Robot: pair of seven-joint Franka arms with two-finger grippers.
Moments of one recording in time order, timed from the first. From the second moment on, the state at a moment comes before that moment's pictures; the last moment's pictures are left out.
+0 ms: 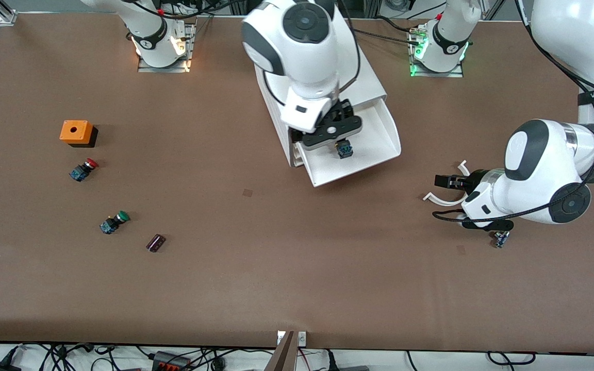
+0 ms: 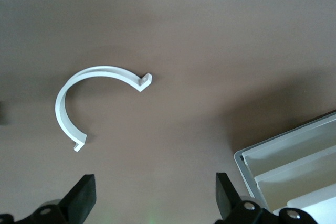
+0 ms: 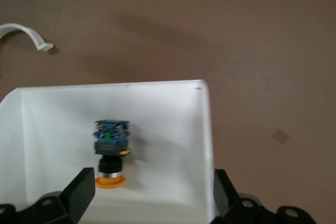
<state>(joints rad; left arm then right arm) -0.07 0.52 -0.05 -1.43 -0.14 1.55 -0.06 0.80 0.71 -0.02 -0.87 0.06 1.70 0.49</state>
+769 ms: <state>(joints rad) -0.37 0.54 -0.07 -1.52 -0.14 1.90 -0.64 0.32 0.69 -0.02 -0.89 0.05 1.55 0.33</state>
